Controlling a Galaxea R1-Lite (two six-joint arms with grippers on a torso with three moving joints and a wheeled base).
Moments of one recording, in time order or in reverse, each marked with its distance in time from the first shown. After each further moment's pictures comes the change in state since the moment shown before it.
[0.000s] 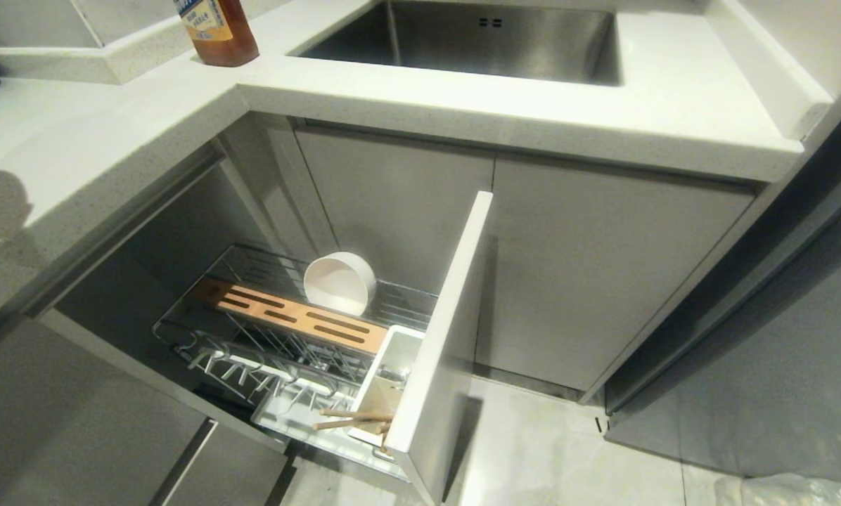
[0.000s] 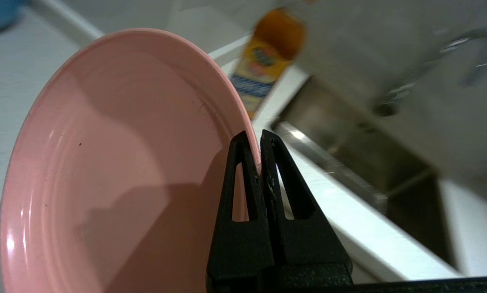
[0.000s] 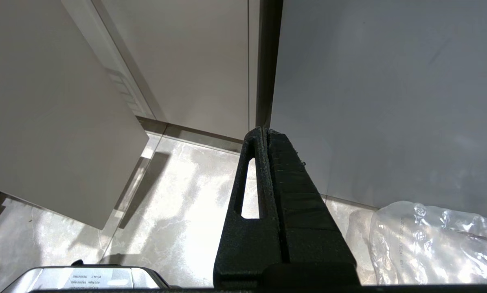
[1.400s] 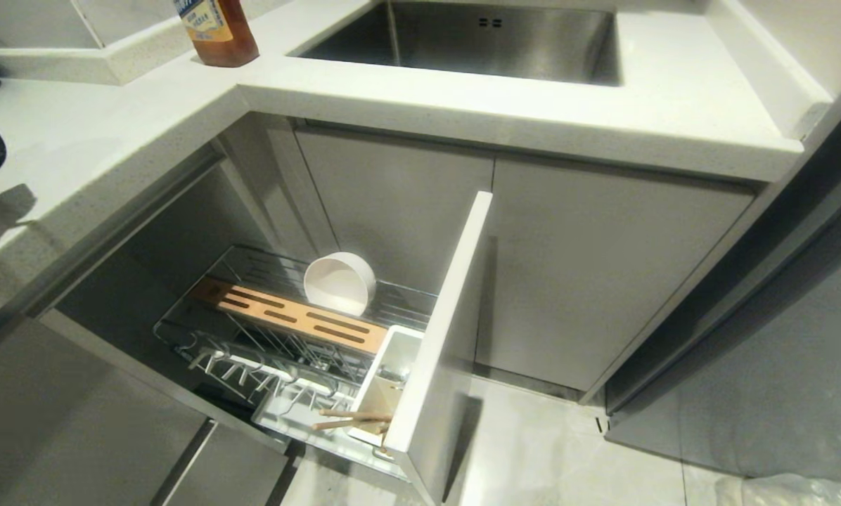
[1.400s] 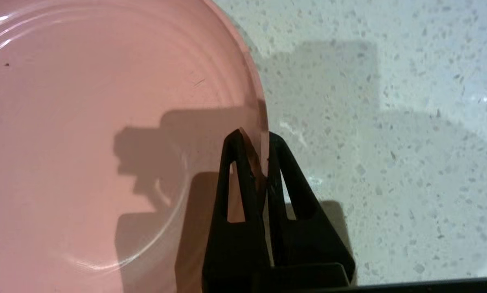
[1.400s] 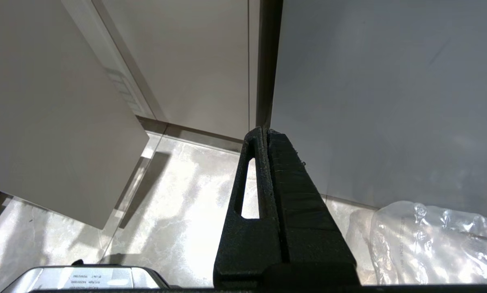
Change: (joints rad) left arm 0.460 0.363 0.016 0.361 0.008 -0.053; right arm 0.000 0.000 0.000 0.001 0.000 0.000
